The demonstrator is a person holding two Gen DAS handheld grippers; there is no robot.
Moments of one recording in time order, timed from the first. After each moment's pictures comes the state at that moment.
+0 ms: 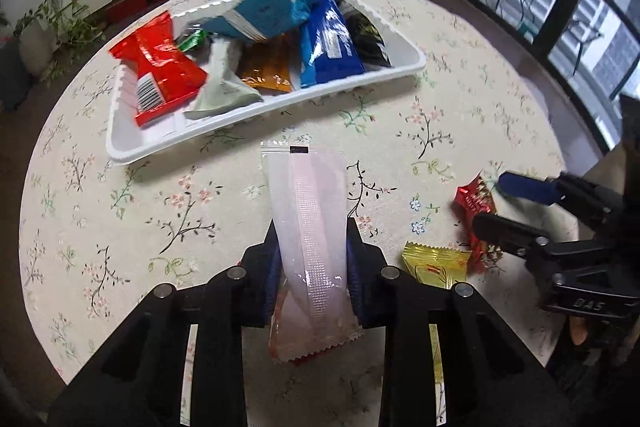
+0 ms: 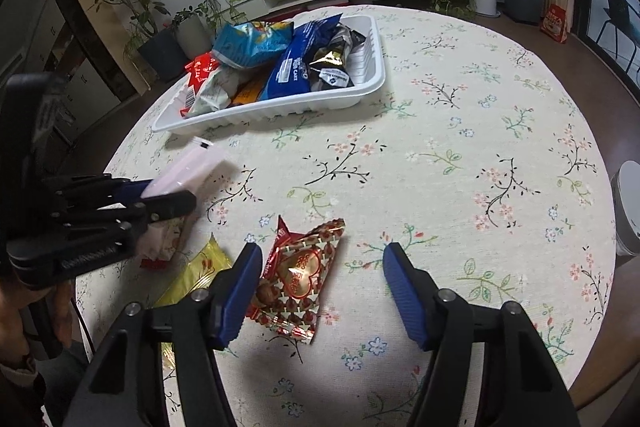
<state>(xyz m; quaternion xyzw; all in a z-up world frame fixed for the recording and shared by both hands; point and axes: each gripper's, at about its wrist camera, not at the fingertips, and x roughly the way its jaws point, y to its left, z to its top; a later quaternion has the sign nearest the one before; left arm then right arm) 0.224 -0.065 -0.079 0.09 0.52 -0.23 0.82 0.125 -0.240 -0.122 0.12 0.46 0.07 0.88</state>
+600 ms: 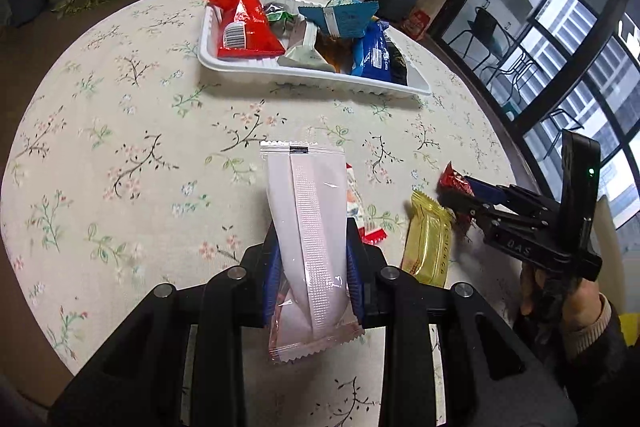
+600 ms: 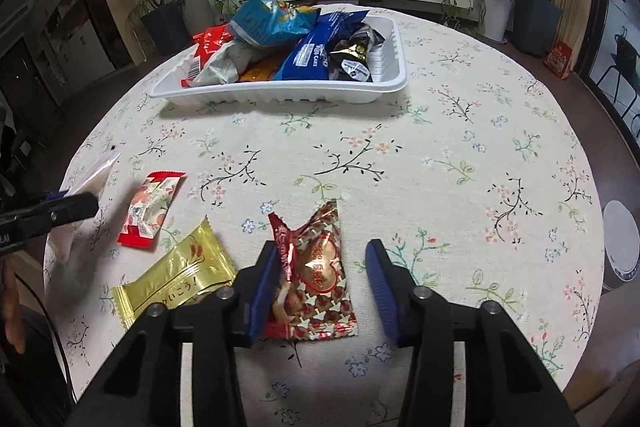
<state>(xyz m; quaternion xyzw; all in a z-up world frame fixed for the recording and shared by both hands) 0.159 0.038 -0.076 -0.07 0.50 -0.23 0.83 0.125 -0.219 -0.127 0.04 0.46 0.06 0.88</state>
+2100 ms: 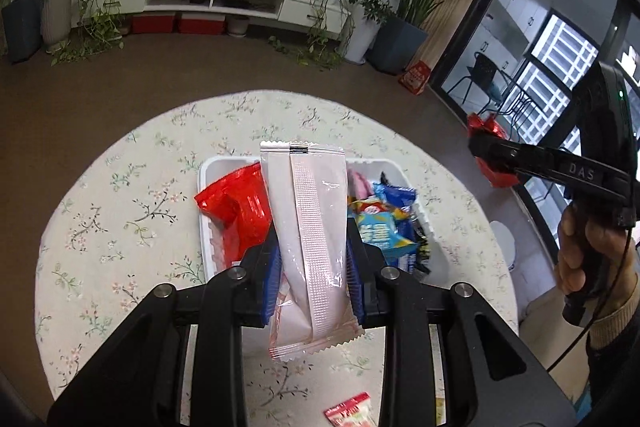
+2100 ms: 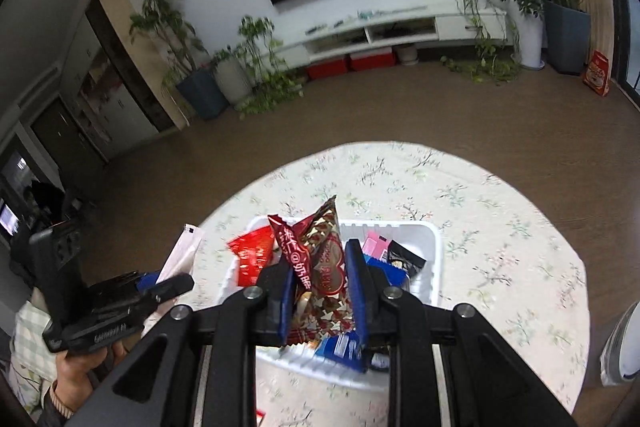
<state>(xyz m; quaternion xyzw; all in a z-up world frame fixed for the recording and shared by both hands) 0.352 0.026 0.010 -0.08 0.43 -0.23 0.87 0.338 -0.238 0.013 0.12 0.42 0.14 0.89</state>
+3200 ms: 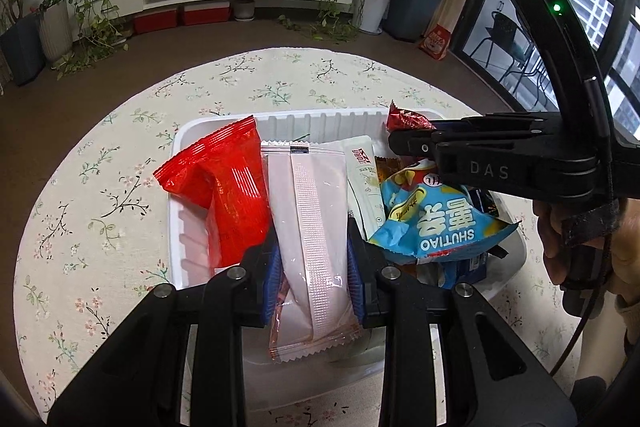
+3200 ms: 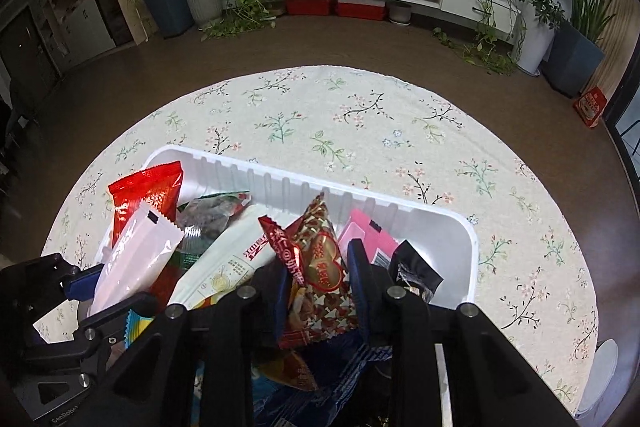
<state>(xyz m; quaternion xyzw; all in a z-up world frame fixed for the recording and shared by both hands) 0.392 -0.028 -0.090 -0.01 0.45 -0.21 0.87 0.400 -0.190 -0.092 -0.02 0.49 0.09 0.87</state>
